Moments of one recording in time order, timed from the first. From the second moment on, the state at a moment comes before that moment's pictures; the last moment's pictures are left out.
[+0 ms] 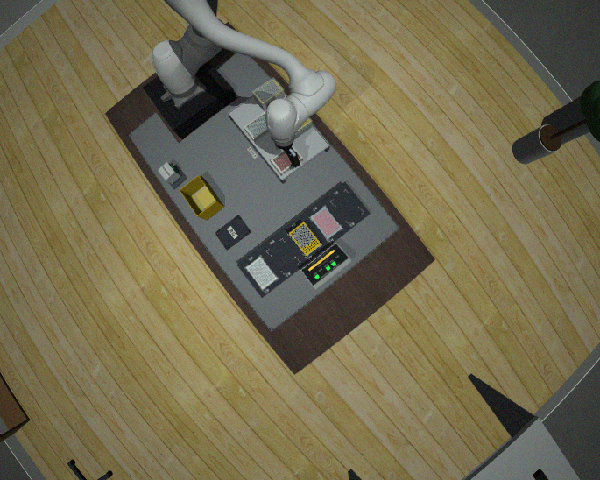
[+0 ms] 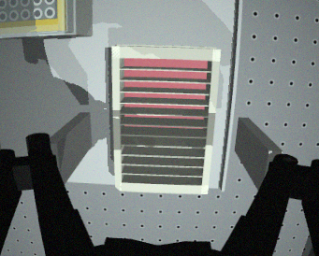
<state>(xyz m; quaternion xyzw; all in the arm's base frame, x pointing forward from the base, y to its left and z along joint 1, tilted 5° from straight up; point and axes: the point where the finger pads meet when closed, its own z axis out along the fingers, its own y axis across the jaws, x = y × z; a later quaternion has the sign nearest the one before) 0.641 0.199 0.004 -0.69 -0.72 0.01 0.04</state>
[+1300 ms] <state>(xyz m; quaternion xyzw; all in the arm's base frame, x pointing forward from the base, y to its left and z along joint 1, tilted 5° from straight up) 0.645 0.197 0.062 -0.69 -0.72 0.01 0.04</state>
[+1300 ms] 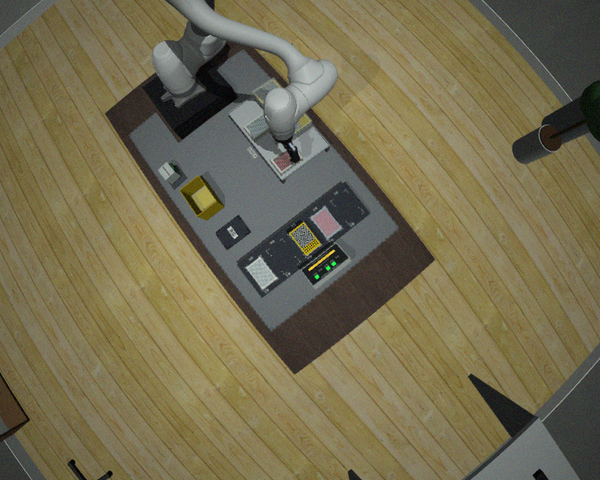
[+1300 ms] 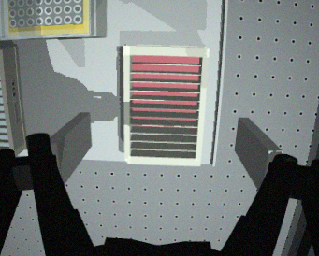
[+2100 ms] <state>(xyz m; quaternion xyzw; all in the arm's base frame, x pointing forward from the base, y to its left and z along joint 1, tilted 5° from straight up) 0.648 0.196 0.098 -0.69 -0.72 0.01 0.04</state>
